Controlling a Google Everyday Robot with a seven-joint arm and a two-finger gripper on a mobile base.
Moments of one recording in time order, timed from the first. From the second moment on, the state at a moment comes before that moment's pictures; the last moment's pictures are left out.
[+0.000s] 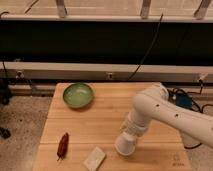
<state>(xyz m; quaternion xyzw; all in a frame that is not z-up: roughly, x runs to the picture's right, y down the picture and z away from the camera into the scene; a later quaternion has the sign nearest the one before) 0.113 0.222 0.657 -0.32 -0.21 -0.32 0.87</state>
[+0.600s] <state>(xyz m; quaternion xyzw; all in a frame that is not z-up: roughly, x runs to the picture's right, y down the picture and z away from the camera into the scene) 0.114 0.226 0.667 -0.32 -0.18 -0.33 0.87</state>
